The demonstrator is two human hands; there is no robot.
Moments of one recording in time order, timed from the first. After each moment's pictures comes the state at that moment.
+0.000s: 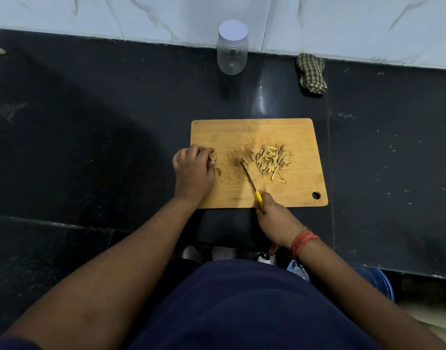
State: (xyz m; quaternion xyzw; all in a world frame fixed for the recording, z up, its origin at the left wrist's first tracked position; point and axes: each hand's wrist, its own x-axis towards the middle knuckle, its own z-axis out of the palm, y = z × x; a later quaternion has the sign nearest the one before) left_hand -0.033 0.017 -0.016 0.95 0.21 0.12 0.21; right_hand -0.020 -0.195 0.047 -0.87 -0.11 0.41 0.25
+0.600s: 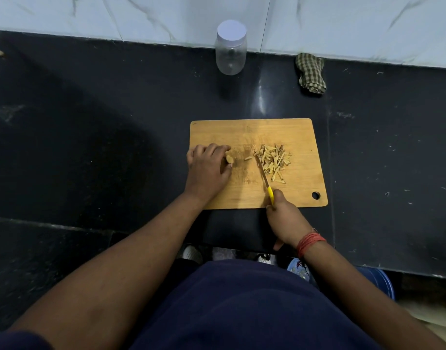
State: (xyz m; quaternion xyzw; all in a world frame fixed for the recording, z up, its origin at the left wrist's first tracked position) left_hand -0.016 0.000 -0.007 0.97 0.13 0.09 0.19; right_hand -0.013 -0.205 0.049 -0.87 -0.05 0.39 0.29
